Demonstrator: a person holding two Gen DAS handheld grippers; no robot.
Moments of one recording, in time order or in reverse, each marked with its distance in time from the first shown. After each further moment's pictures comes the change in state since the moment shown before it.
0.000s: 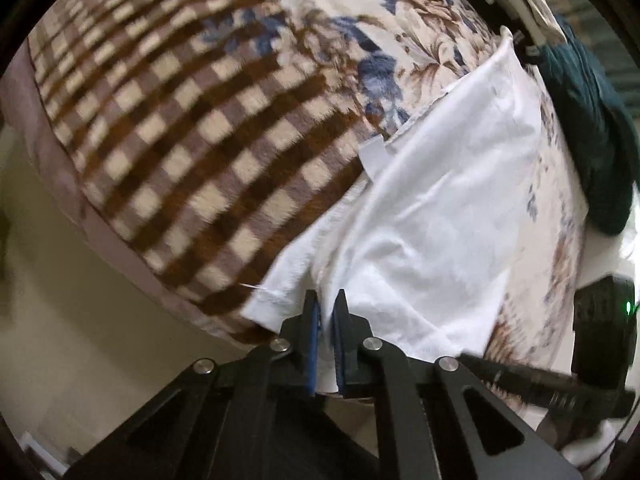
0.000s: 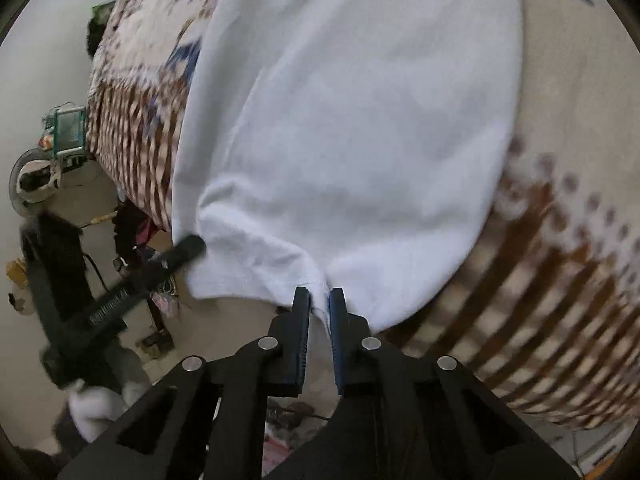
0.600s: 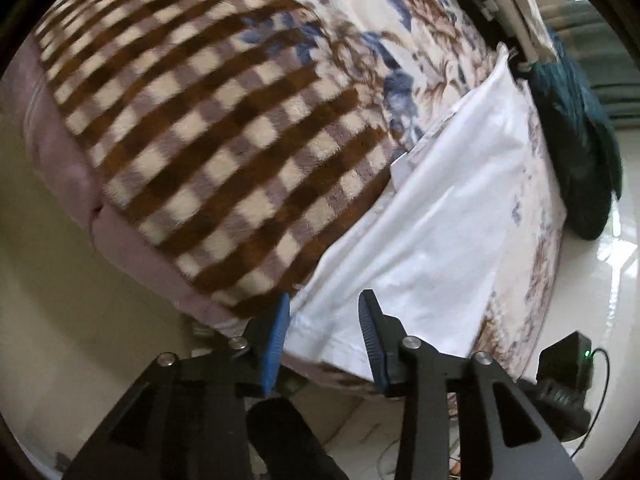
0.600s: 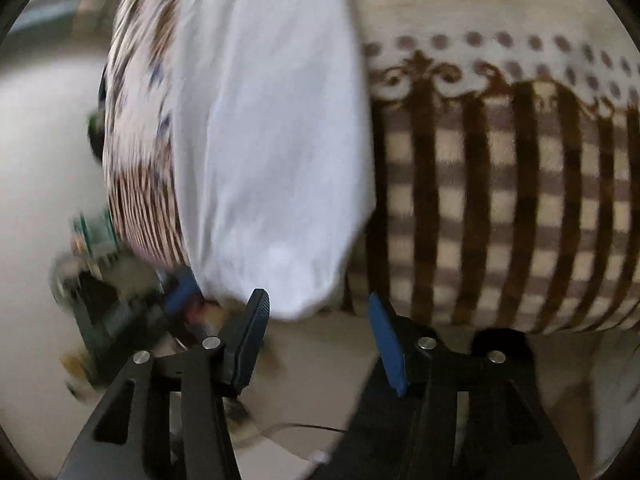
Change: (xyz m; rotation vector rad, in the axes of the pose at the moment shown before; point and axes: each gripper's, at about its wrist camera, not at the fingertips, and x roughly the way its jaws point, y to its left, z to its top) left arm -0.006 0.054 0.011 -0.022 0.024 -0.111; right arm -0.010 -0.079 -0.098 0.379 -0.210 0.215
